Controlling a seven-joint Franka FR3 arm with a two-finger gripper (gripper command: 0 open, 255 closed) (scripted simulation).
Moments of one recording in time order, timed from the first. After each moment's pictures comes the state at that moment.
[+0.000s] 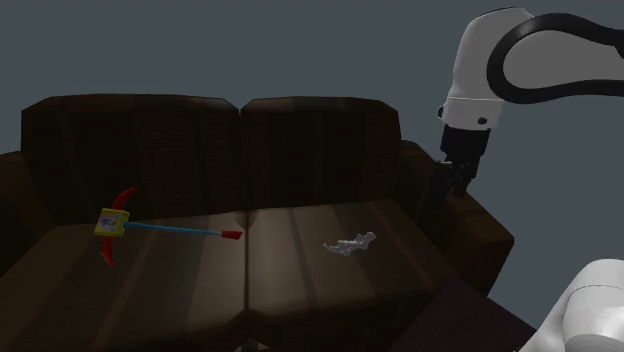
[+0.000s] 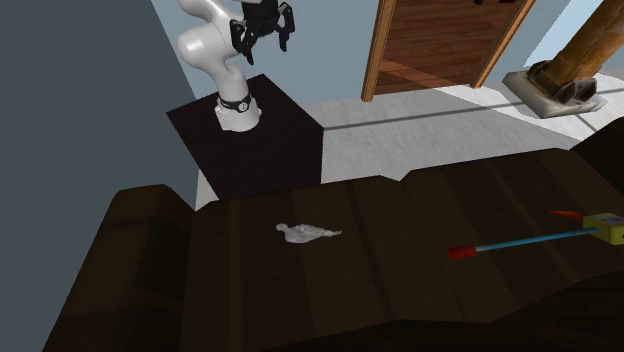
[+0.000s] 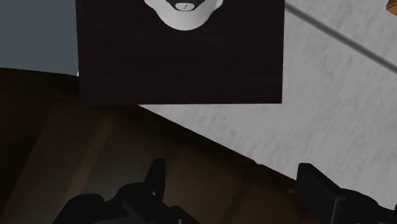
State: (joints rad) arm 0.01 -0.78 0.01 -2.41 0.07 1.51 0.06
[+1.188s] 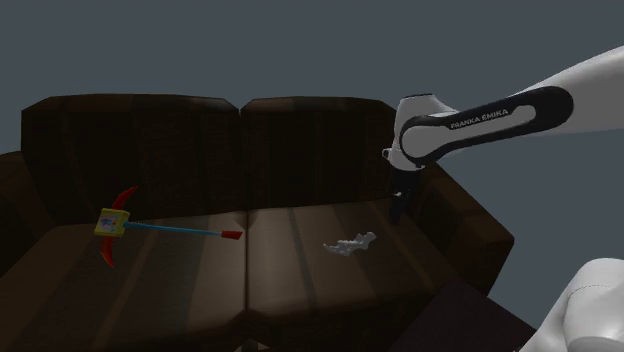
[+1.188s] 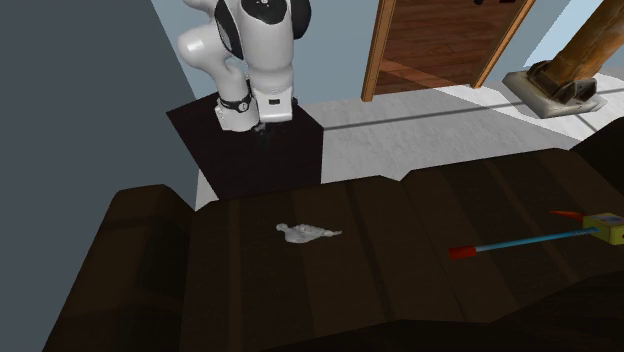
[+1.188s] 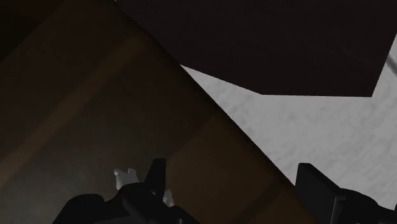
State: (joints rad) arm 0.04 -0.30 -0.15 -2.44 -0.04 2.01 -0.38
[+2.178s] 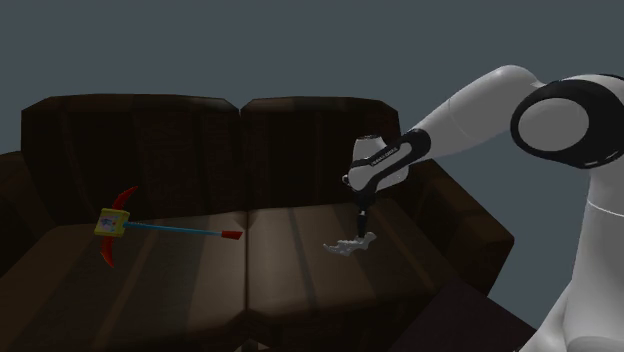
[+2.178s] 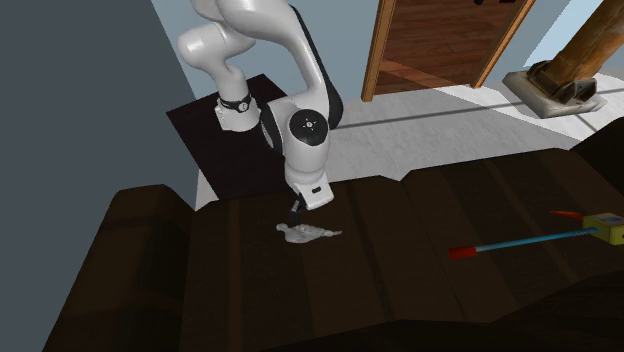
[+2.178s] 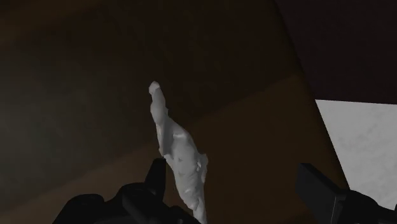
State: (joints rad) arm 0.04 0.30 -0.16 -2.15 0.02 2.32 -0.76
